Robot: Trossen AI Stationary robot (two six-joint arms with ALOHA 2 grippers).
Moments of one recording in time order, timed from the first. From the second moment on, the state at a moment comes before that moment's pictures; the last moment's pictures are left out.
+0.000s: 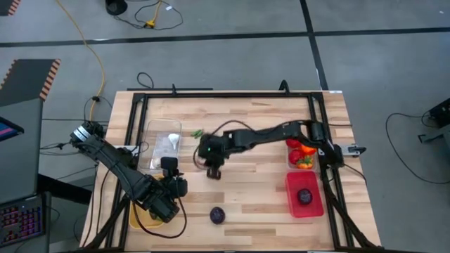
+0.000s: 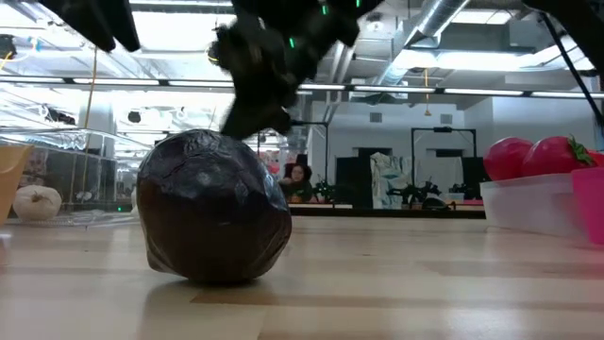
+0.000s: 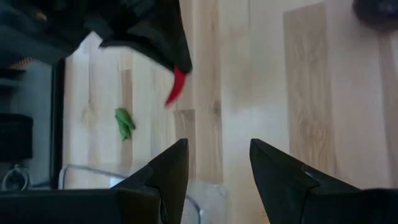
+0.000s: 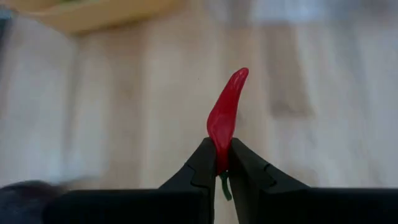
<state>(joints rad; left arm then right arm) -0.68 1.56 1.32 -1.24 -0.61 -0.56 0.01 2.15 1.77 -0.52 -0.16 0.13</state>
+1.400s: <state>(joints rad) -0.64 1.56 1.32 -1.10 -0.58 -0.35 0.17 2.14 1.88 -0.36 -0.16 0.05</state>
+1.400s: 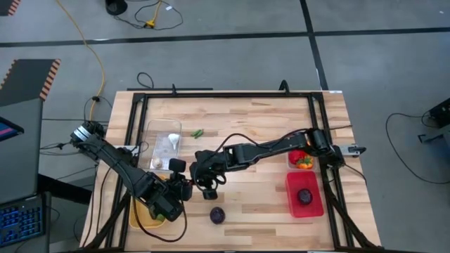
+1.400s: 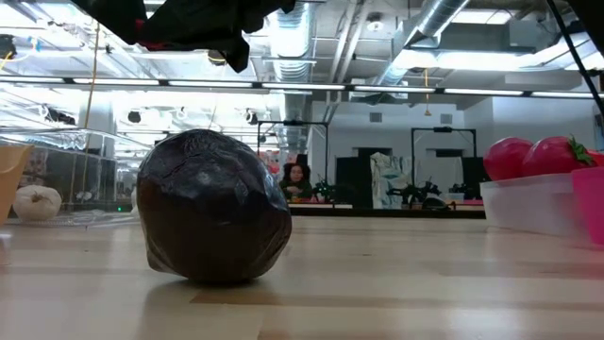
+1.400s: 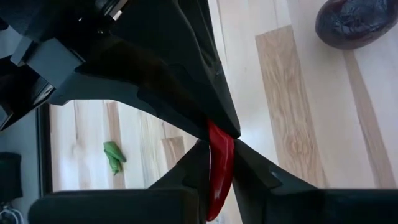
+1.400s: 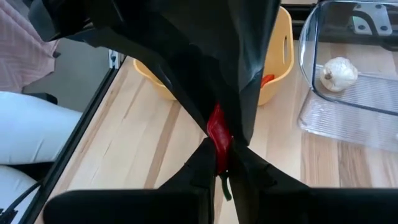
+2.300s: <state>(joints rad) -0.64 1.56 1.32 -1.24 -0.11 -0.54 0.17 2.15 1.88 -0.39 -0.16 0.09</state>
